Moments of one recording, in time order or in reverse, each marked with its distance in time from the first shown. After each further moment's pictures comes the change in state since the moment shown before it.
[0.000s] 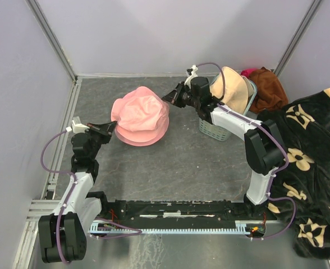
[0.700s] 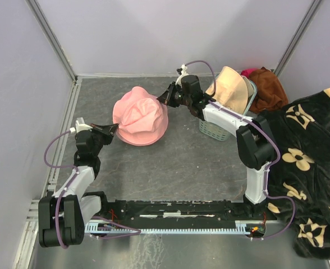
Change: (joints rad) left arm -0.002 0.158 -0.002 0.039 -0.017 0.016; right arm 0.045 0.104 0.137 -0.105 0.027 -0.085
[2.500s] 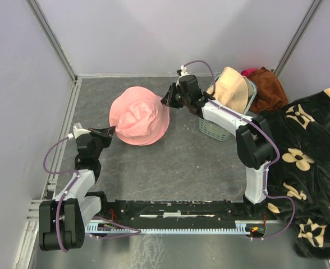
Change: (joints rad) left arm -0.004 -0.035 -0.057 0.004 -0.110 -0.038; right arm 0.009 0.023 0.059 -0.159 0.119 -0.104
